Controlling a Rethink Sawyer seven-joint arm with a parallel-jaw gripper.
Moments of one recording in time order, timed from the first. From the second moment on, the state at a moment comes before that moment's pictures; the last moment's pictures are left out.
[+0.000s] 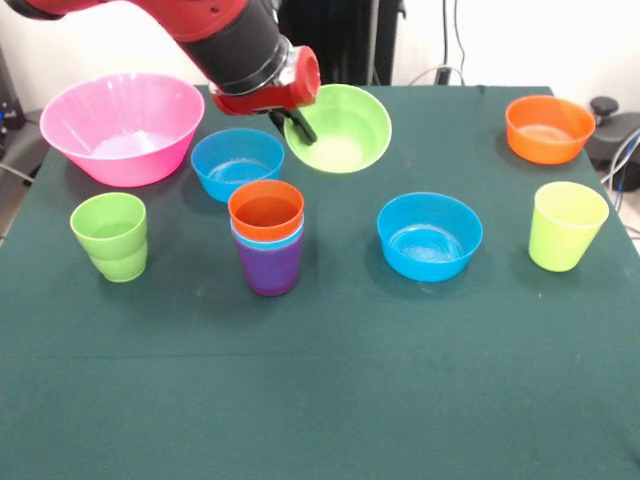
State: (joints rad) arm -0.82 -0.51 0.55 1.63 -0.19 0.95 1.79
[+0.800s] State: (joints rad) arm -0.84 -0.51 0.64 1.54 -0.19 1.11 1.79
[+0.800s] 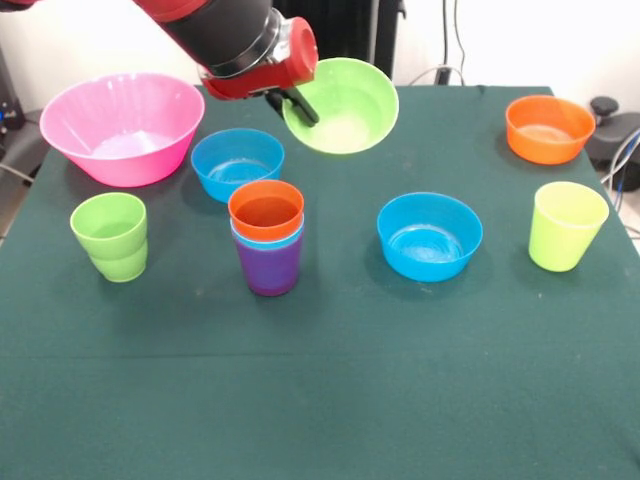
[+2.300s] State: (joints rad) arm -0.91 -0.50 0.69 1.39 -0.34 1.05 1.79
